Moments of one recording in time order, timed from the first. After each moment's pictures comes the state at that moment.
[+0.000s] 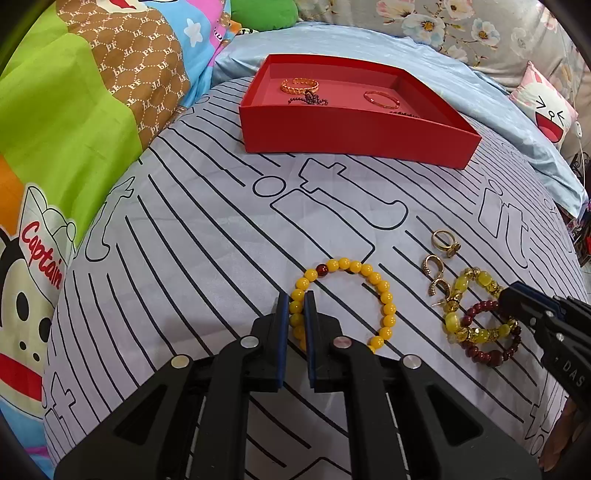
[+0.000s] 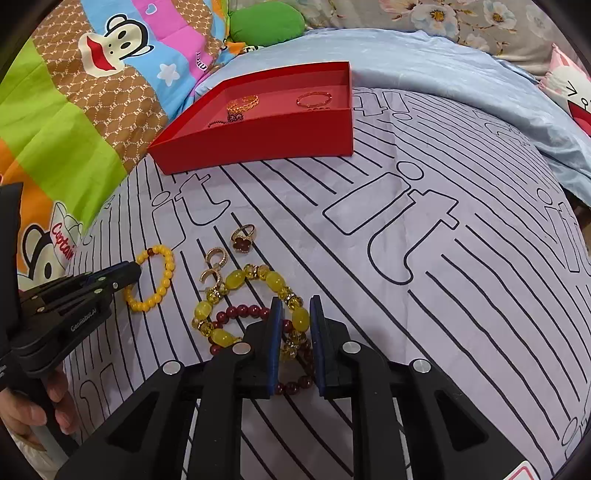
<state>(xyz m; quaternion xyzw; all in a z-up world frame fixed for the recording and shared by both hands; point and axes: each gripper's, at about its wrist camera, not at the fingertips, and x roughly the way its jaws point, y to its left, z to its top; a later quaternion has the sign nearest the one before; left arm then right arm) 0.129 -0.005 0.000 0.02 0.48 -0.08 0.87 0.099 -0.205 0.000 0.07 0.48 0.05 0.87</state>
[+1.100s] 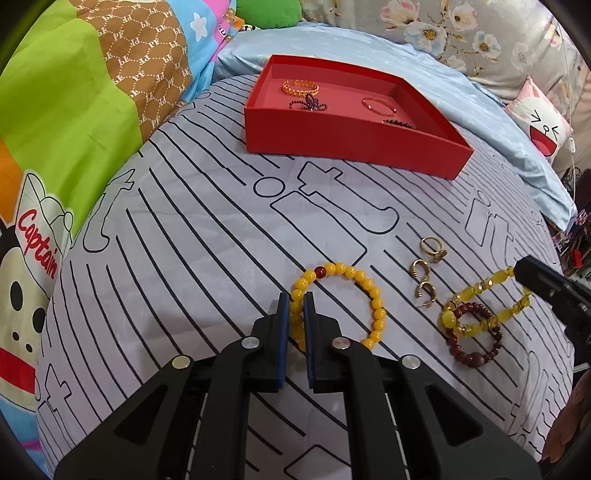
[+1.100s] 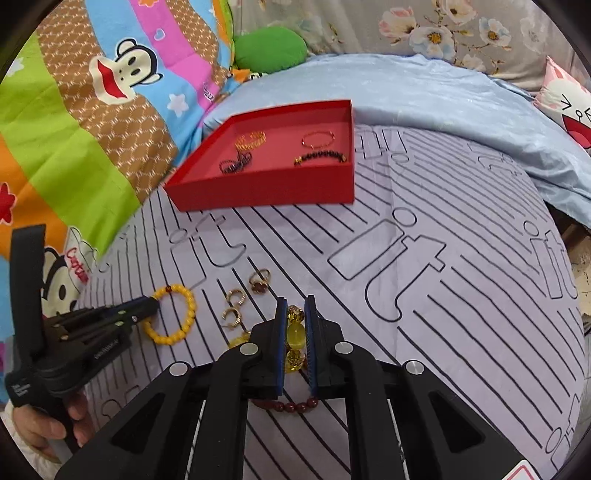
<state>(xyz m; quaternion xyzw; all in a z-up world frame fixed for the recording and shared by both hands) 0.126 0.005 0.010 -0.01 0.49 -0.10 0.87 0.095 -0.203 0.043 0.07 0.43 0.06 0.90</state>
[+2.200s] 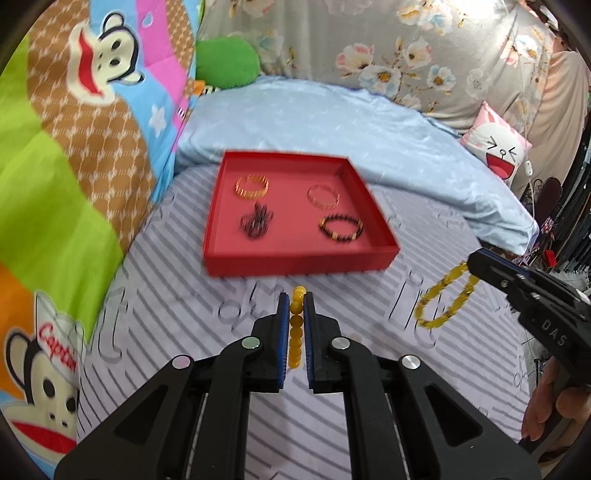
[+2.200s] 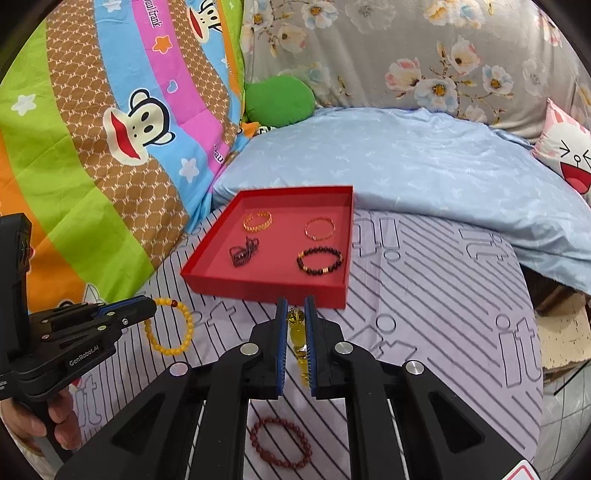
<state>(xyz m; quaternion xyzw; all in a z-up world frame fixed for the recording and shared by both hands) 0.158 -0.019 0.119 -0.01 0.40 -0.17 0.90 0.131 -0.218 0.130 0.05 0.36 0.06 0.93</state>
